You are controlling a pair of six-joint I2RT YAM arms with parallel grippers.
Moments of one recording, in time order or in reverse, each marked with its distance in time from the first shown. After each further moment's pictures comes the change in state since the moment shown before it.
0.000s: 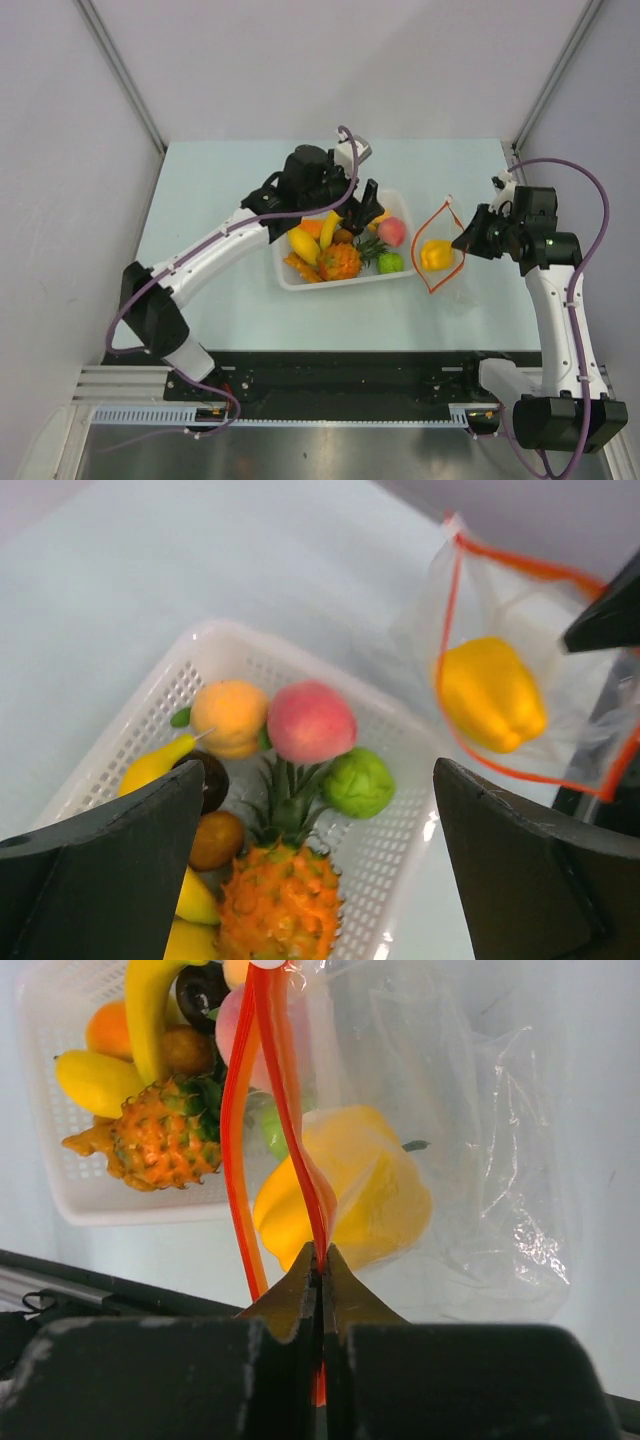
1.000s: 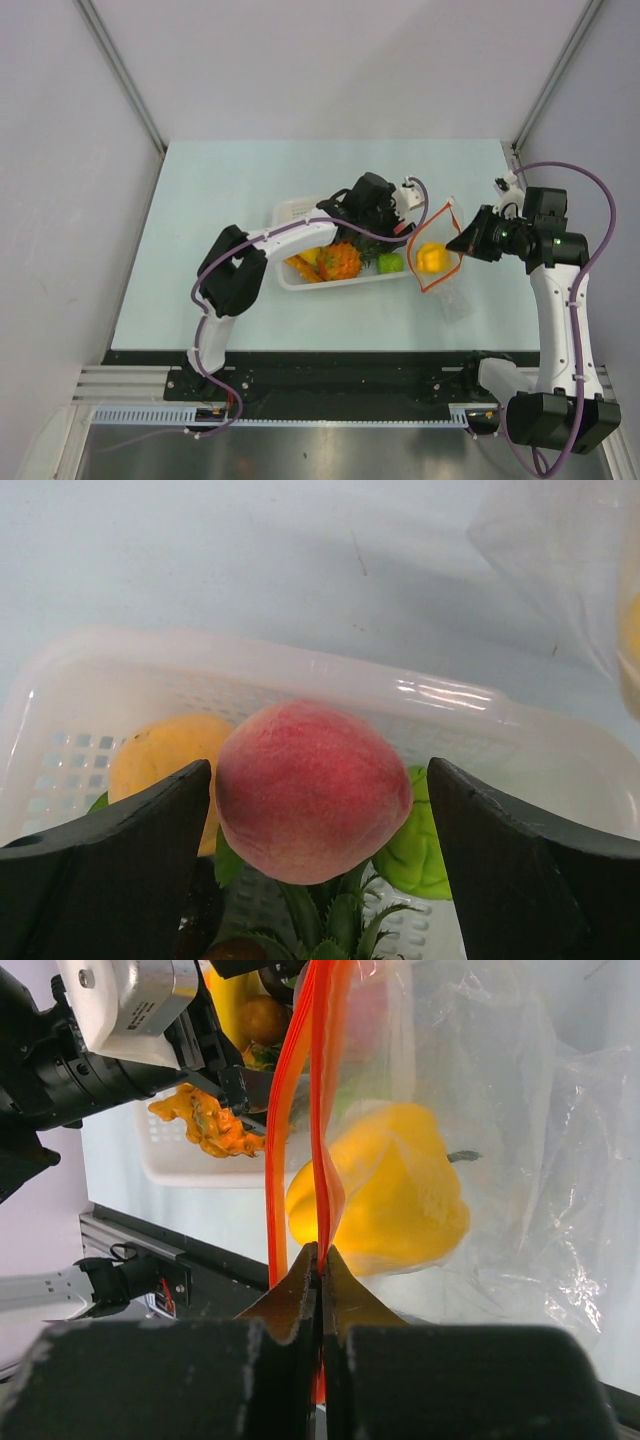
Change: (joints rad) left arm -0.080 0.497 0.163 0.069 0.009 0.358; right arm -0.084 0.003 0.012 -0.055 -0.248 0.001
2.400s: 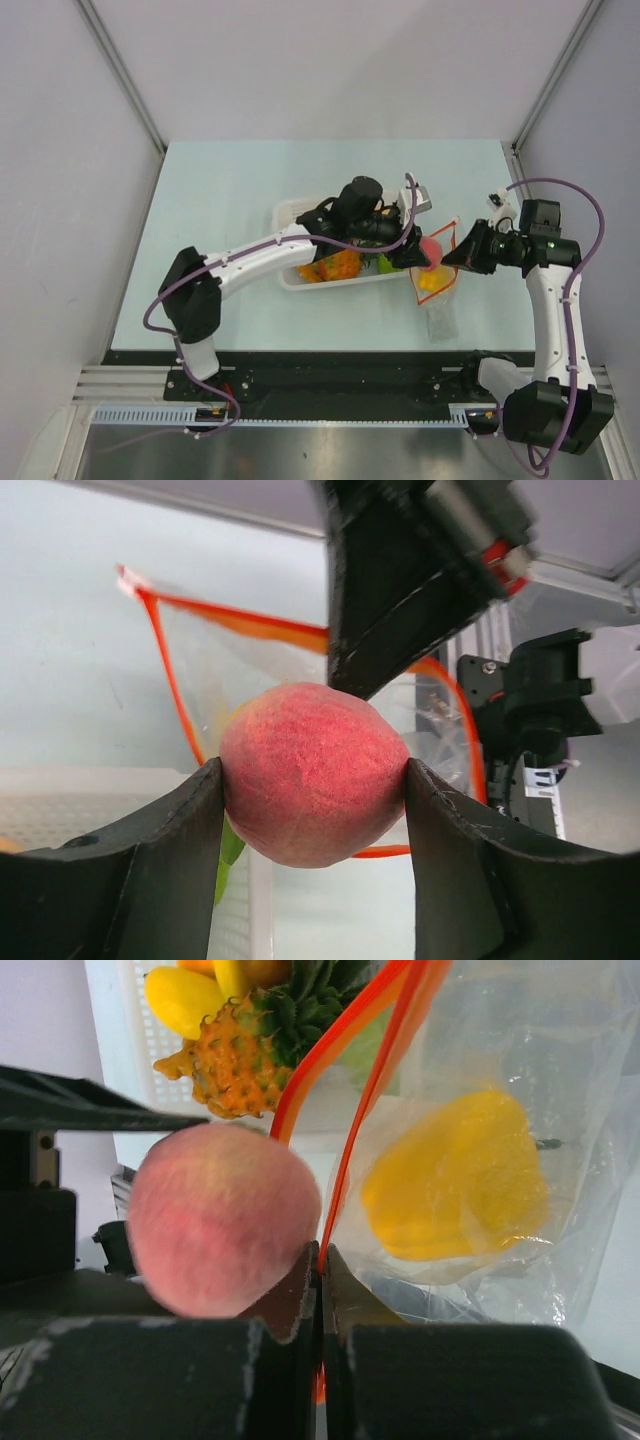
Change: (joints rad) left arm -0.110 -0.300 -0.160 0.115 0.322 -0.291; right arm -0.038 0.002 -0.127 -0.001 -0.128 -0.036
